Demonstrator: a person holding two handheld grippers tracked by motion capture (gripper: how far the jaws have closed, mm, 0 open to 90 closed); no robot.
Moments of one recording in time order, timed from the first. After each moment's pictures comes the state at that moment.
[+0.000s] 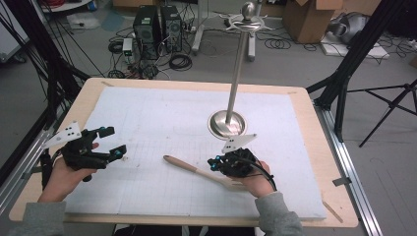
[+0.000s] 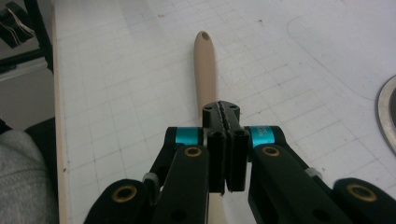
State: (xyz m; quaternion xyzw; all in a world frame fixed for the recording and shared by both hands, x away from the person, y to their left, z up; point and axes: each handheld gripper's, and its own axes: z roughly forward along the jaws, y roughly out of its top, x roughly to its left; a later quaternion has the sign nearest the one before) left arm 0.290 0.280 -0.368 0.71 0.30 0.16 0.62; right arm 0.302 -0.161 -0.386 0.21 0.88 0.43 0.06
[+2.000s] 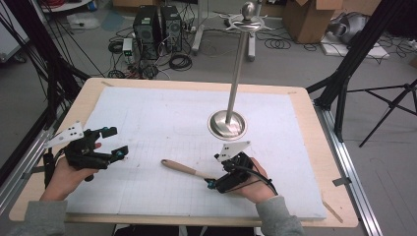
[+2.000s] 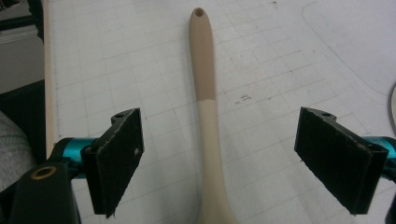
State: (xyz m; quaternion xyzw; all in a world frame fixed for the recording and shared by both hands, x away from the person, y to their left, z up) left arm 0.294 0.278 -0.371 0.71 0.29 0.15 0.63; right arm 0.292 -0.154 -0.394 0.17 0.90 0.39 0.08
